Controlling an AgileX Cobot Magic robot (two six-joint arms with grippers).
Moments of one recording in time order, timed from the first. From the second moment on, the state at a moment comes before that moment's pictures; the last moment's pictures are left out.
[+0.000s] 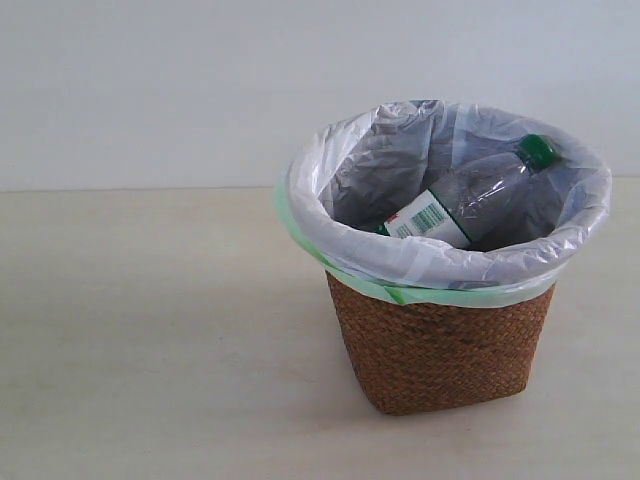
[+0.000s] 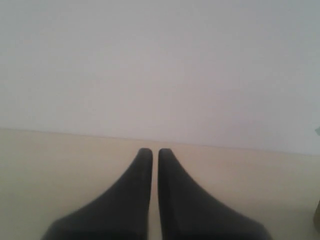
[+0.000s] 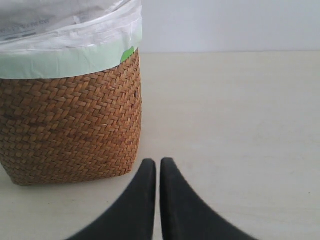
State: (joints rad) left arm 0.02 0.00 0.00 -1.14 0.08 1.02; right arm 0.11 0.00 0.00 0.18 0.33 -0.13
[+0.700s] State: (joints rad) left arm 0.02 0.00 0.00 -0.37 0.10 0.15; right arm 0.11 0.00 0.00 0.18 0.33 -0.13
